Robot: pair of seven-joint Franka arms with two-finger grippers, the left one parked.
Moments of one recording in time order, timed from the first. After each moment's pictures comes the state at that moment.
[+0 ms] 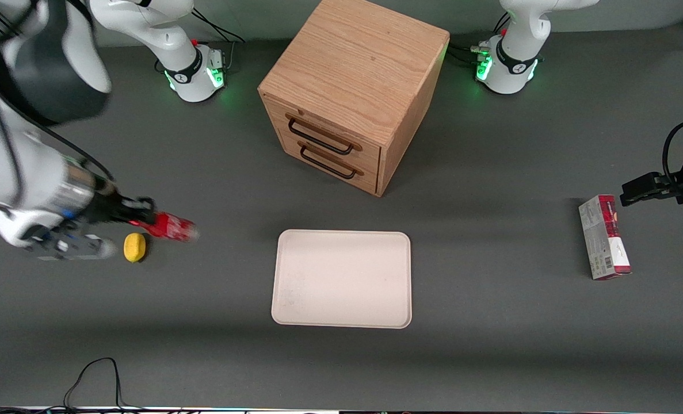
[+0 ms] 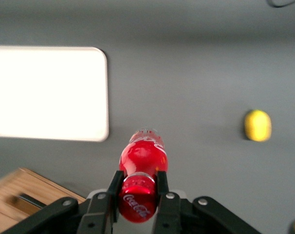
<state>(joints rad) 0.22 0.47 0.03 -1.10 0.07 1.51 0.30</state>
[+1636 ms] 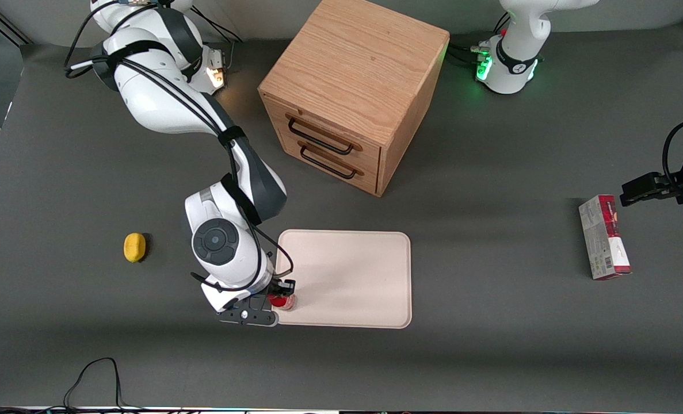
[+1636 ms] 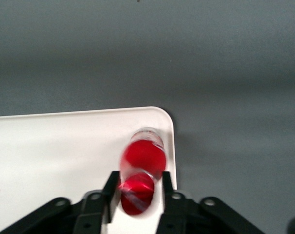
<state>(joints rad) 0.41 0.96 0.07 -0.87 -0.09 1.93 0.59</state>
